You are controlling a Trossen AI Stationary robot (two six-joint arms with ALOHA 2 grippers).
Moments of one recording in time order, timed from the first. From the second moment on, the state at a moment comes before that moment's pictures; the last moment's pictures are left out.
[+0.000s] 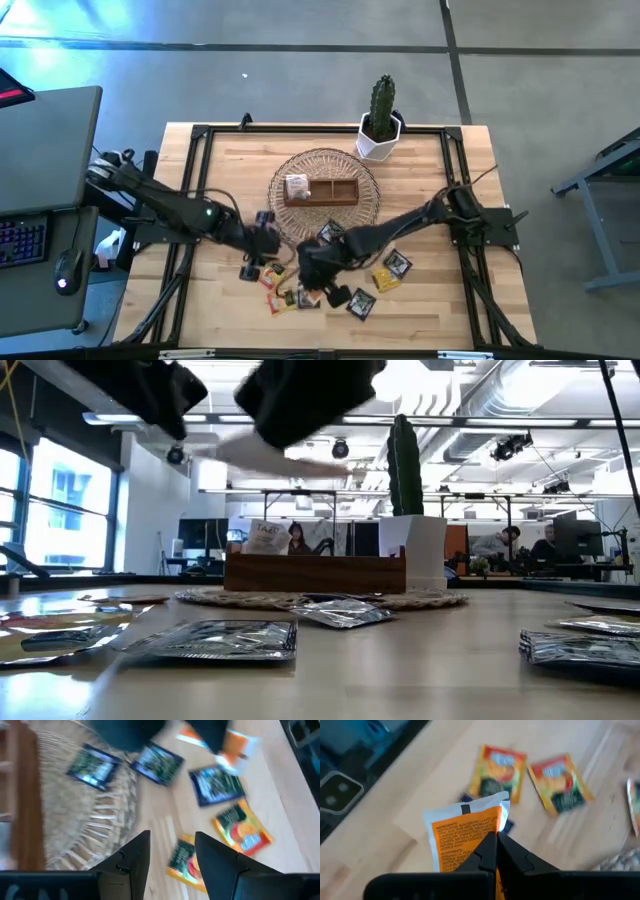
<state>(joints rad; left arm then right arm) -0.43 1.31 1.00 -0.62 -0.16 -0.16 0.31 2.10 1.71 -0.58 -0.15 -0.21</state>
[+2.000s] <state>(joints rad) -0.69 1.47 1.00 -0.44 -0.59 0.00 0.09 2.10 1.36 0.37 -0.53 0.31</state>
